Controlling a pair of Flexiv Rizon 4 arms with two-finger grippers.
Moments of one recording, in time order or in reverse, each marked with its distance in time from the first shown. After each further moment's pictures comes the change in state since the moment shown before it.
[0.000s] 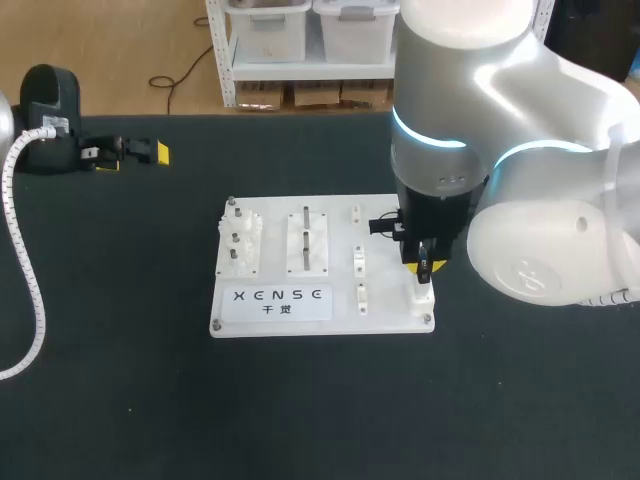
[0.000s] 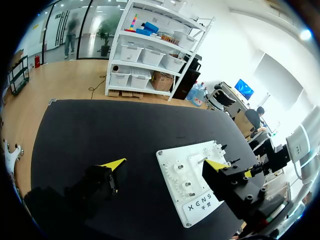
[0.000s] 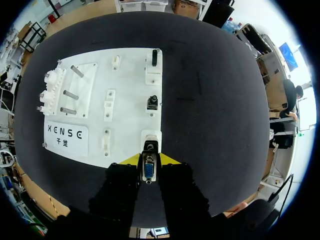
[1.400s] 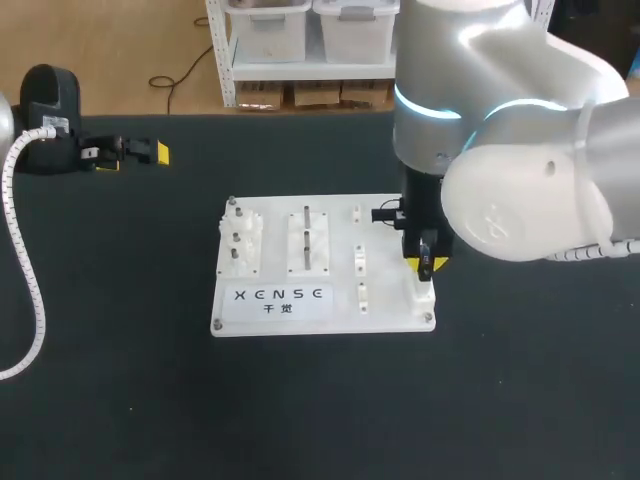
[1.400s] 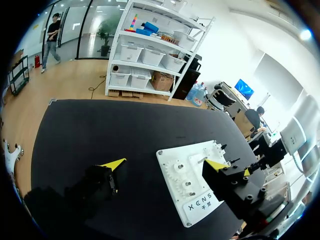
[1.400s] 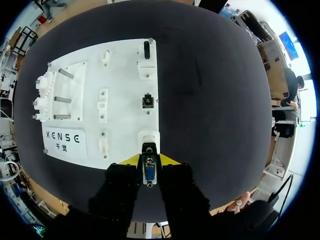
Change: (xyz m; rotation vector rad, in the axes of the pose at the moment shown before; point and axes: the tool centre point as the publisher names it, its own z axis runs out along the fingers) left arm 0.000 0.000 0.000 0.000 0.000 0.000; right arm -0.010 -0.003 0.006 -0.003 0.100 0.057
